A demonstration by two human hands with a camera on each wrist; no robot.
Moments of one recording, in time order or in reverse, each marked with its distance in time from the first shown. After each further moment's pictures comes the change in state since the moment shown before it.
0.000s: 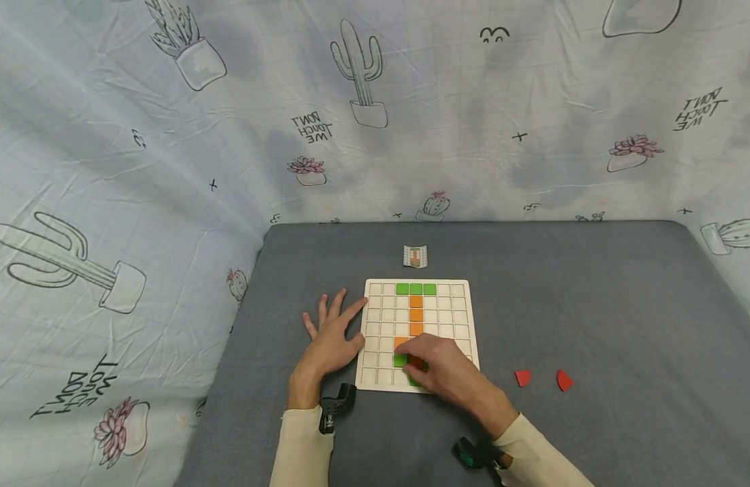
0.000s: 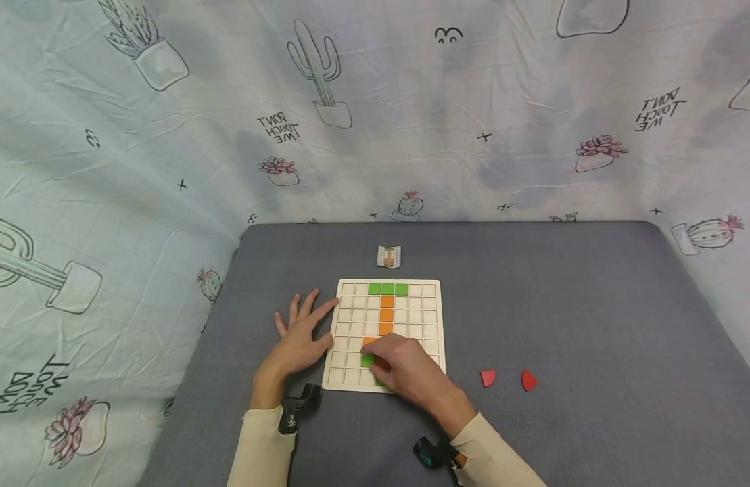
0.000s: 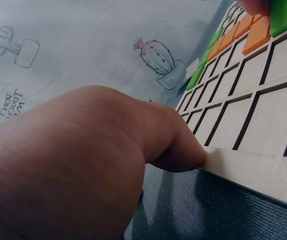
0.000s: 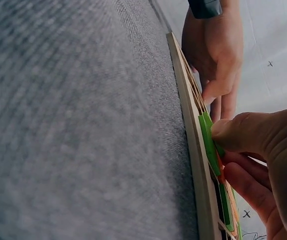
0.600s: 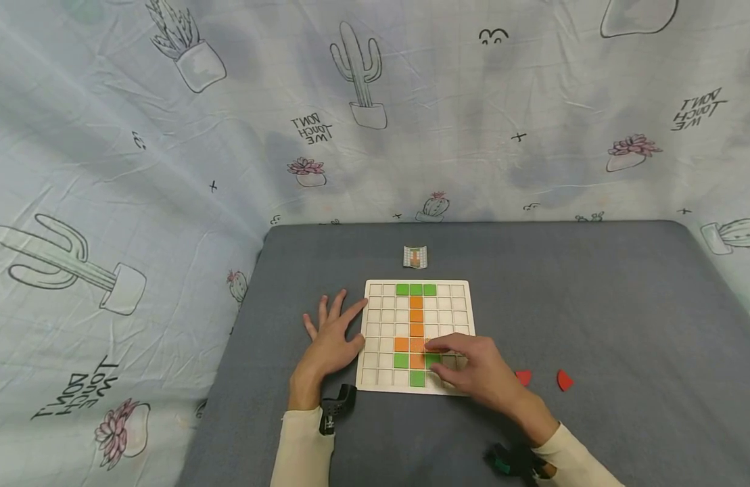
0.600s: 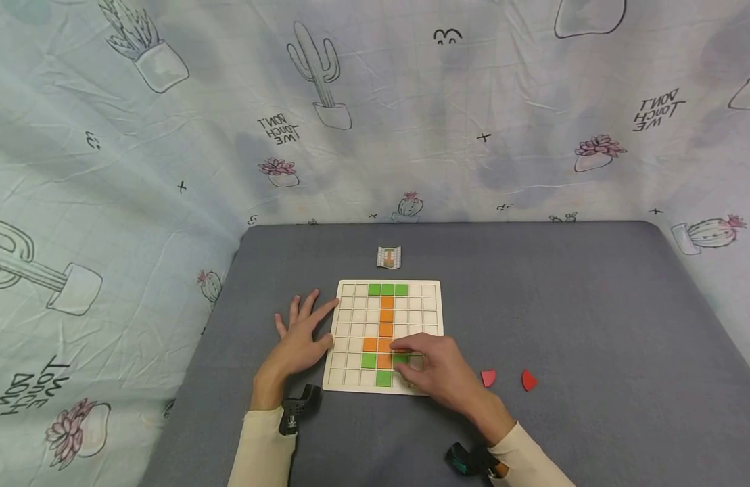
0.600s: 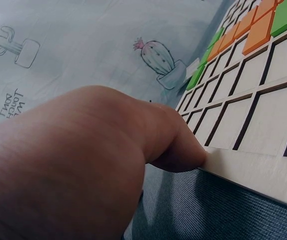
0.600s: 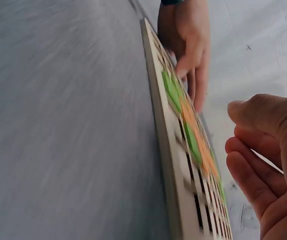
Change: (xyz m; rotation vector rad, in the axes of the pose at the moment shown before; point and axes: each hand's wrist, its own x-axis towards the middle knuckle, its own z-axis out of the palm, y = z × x) left_hand 0.003 -0.011 0.007 0.005 0.008 0.013; right_hand -0.035 0.017 -0.033 0.131 0.145 0.074
